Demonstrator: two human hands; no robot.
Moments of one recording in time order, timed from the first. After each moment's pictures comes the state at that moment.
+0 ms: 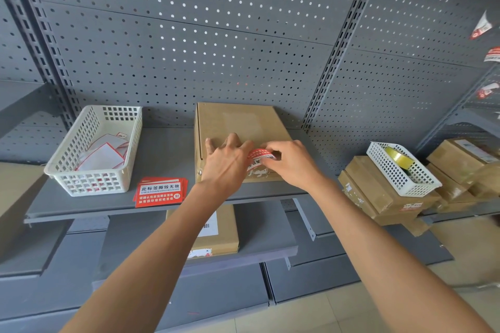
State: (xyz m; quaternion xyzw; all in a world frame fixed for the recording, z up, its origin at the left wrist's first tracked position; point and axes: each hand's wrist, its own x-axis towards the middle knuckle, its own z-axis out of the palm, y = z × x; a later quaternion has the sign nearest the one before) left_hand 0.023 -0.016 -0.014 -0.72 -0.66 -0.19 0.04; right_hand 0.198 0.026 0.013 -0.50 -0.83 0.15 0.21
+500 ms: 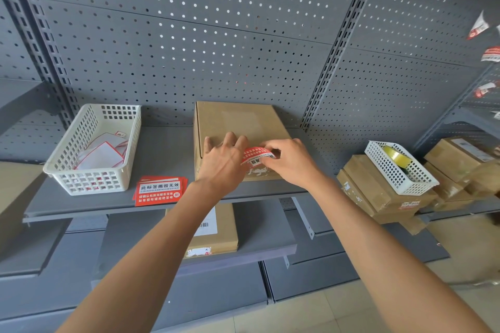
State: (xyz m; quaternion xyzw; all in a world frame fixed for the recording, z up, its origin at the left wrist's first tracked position) left_hand 0.017 -0.015 -0.016 -0.72 -0.67 -0.19 0.01; right_hand 0.195 0.021 0.018 -0.52 -0.82 0.16 0.21
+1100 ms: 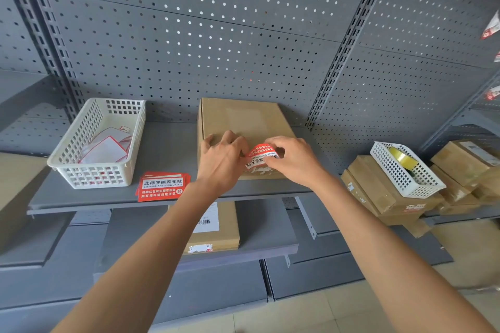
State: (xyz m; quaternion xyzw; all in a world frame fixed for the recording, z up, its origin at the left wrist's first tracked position) left_hand 0.008 -0.014 -0.028 -0.69 -0.66 -0.30 -0.02; right_hand 0.193 0.018 0.024 -0.52 -0.82 0.16 0.18
